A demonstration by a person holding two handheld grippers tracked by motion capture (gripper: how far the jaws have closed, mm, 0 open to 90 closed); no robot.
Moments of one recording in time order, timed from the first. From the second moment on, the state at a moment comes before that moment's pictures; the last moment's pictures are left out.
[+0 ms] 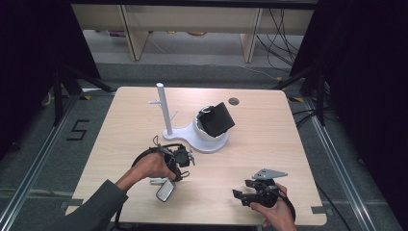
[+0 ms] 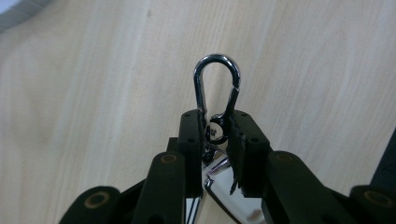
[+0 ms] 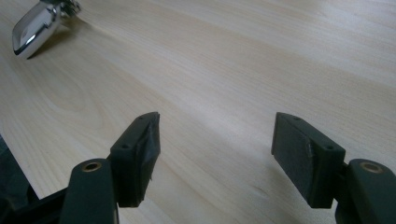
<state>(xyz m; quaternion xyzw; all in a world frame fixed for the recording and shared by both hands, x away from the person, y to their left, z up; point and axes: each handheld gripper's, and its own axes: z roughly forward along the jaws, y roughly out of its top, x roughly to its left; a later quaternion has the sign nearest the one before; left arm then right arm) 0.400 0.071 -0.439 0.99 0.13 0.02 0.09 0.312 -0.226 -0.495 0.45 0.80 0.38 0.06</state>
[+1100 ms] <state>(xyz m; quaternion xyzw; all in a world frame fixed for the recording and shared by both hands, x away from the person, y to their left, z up) 0.434 0.156 -0.324 0.96 0.24 0.10 0.11 0.313 -0.226 -0.496 0.46 0.80 0.38 0.06</state>
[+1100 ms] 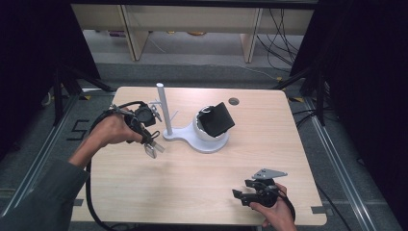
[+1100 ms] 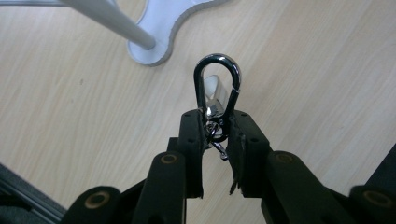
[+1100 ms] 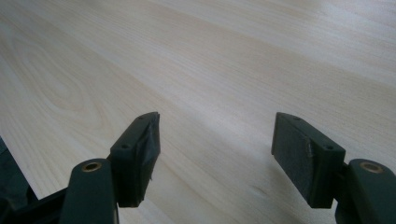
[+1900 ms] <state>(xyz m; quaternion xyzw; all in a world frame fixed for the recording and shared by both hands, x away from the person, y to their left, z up) 0.474 0.187 -0.289 0.93 0.32 0.13 0.12 0.312 -0.225 -0.496 0.46 0.80 0.37 0.06</state>
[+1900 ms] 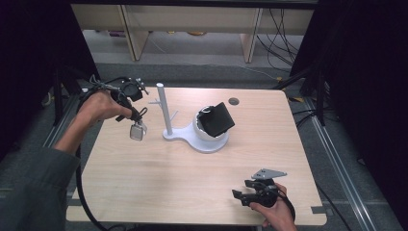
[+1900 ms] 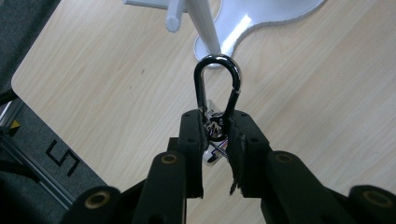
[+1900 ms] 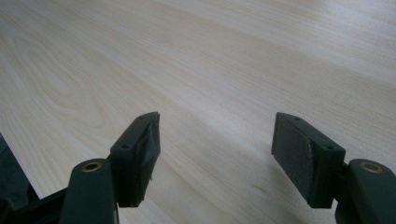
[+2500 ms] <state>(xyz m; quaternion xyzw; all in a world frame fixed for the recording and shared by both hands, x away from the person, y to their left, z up) 0.497 0.184 -0.280 0.92 0.34 0.13 0.13 0.311 -0.223 -0.497 0.46 0.80 0.37 0.05</state>
